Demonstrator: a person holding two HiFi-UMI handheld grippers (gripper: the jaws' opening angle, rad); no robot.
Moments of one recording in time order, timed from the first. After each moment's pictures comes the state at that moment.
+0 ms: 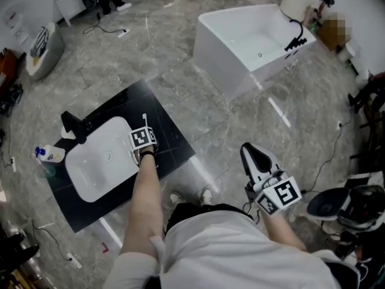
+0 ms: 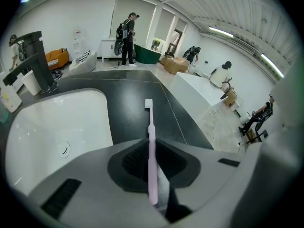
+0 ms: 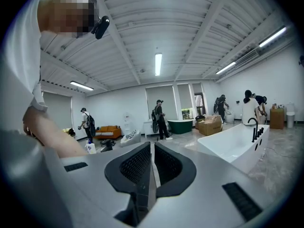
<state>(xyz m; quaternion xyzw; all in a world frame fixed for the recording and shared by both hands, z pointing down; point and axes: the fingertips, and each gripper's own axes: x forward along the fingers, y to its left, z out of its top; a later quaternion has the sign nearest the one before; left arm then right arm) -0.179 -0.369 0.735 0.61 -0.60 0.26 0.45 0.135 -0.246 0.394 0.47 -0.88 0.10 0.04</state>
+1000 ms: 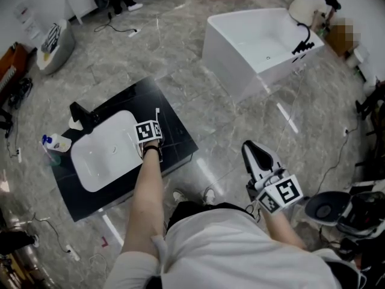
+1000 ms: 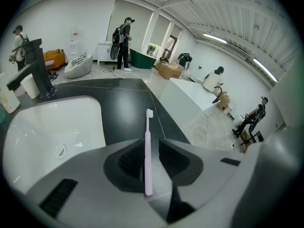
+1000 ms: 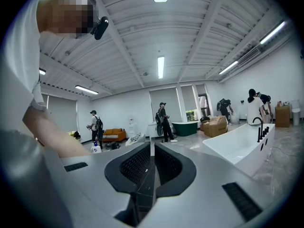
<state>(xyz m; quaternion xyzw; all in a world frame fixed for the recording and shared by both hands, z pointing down) -0.160 -0.367 0.701 0.64 -0.59 0.23 0.44 0.136 -0.232 0.387 0.44 -0.89 0.10 0.02</state>
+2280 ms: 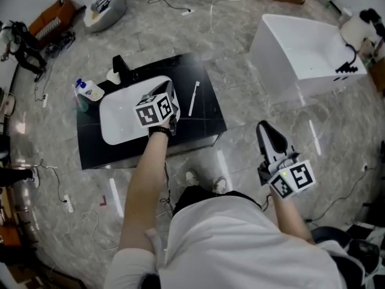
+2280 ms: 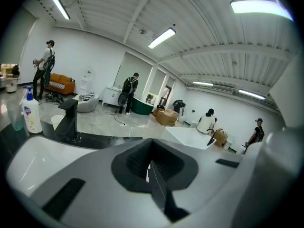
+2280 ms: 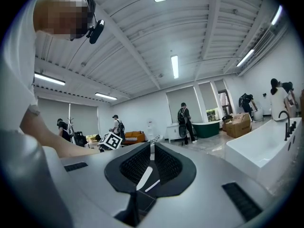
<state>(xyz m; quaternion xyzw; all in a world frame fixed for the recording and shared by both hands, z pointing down) -0.222 -0.326 0.506 0.68 -0.69 0.02 0.26 0.087 -0.232 0.381 0.33 -0.94 0.10 0.00</state>
